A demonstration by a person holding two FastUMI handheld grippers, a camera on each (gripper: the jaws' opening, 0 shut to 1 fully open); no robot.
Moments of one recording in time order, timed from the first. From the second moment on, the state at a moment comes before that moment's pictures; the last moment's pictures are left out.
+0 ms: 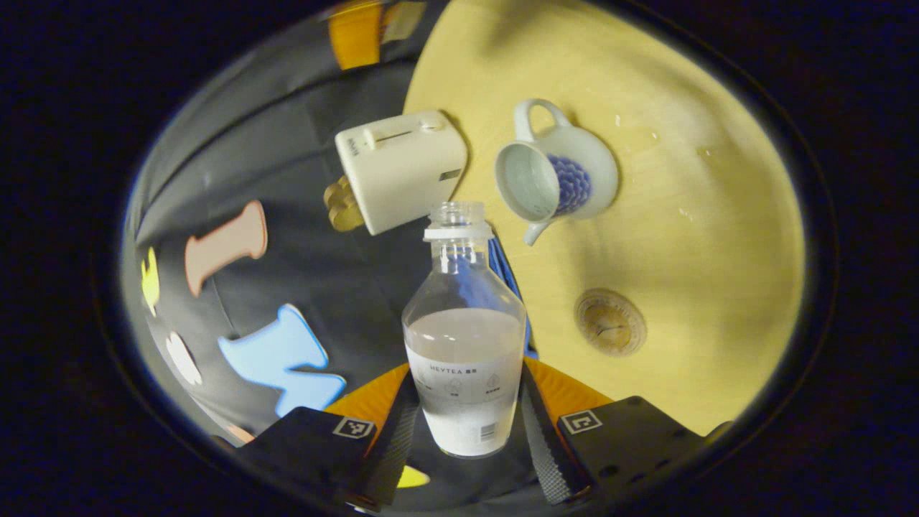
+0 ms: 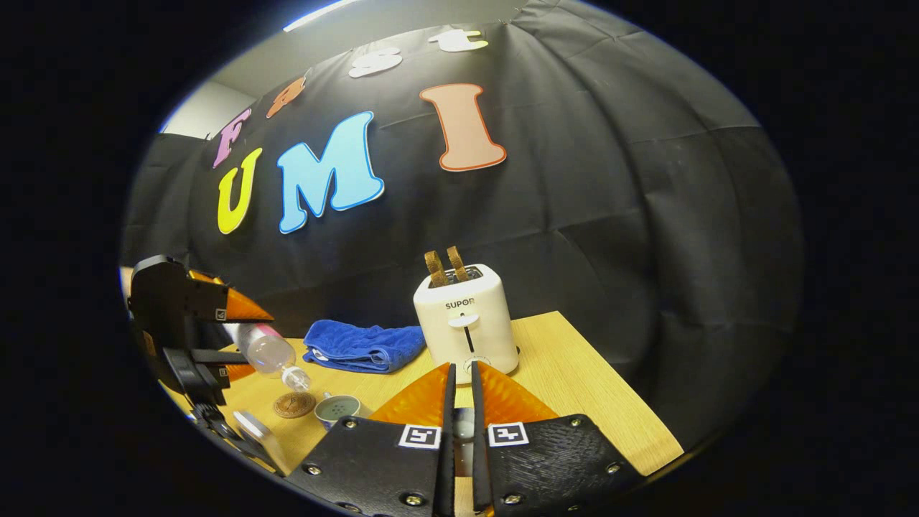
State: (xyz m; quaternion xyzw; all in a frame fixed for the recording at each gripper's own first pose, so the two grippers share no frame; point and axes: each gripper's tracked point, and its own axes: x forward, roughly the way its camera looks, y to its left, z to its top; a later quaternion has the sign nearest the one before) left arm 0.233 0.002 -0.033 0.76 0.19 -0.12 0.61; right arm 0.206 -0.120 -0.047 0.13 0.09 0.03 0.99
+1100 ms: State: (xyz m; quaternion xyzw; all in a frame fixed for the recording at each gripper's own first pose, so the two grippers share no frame) left arm 0.284 -0.041 -0.111 0.03 0.12 -0.03 0.99; right arm 0.205 -0.098 -0.049 0.13 0.10 0.06 0.99
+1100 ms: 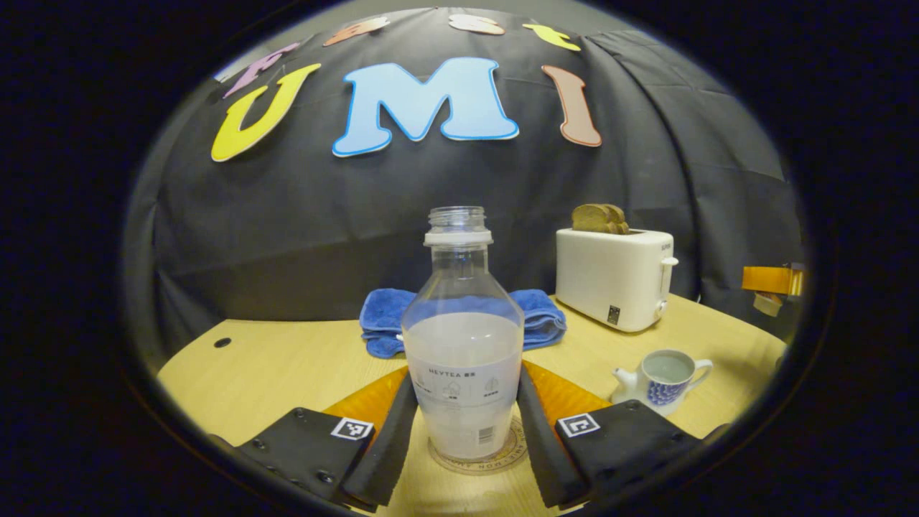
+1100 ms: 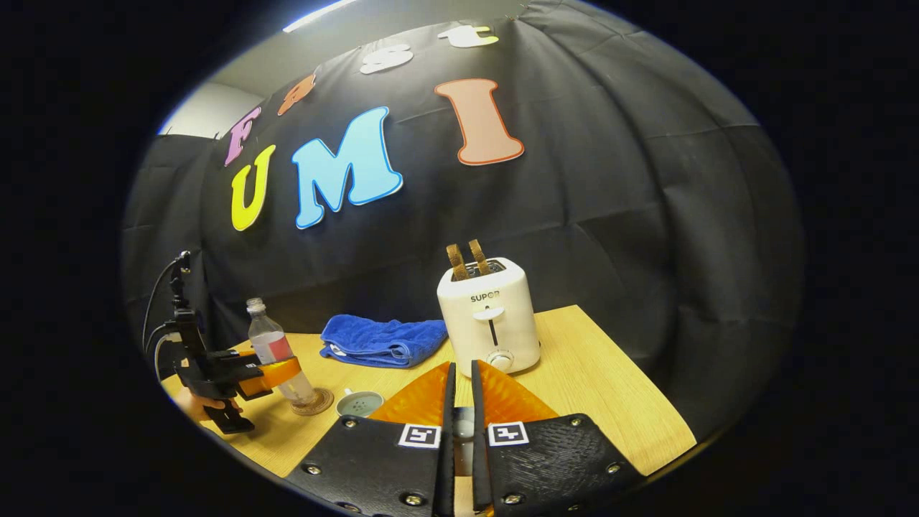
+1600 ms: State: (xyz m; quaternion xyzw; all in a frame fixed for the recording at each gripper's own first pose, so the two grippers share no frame) left arm 0.285 -0.047 -0.116 0.02 0.12 -0.04 0.99; right arm 0.203 -0.084 -0.048 0.12 0.10 0.07 0.98
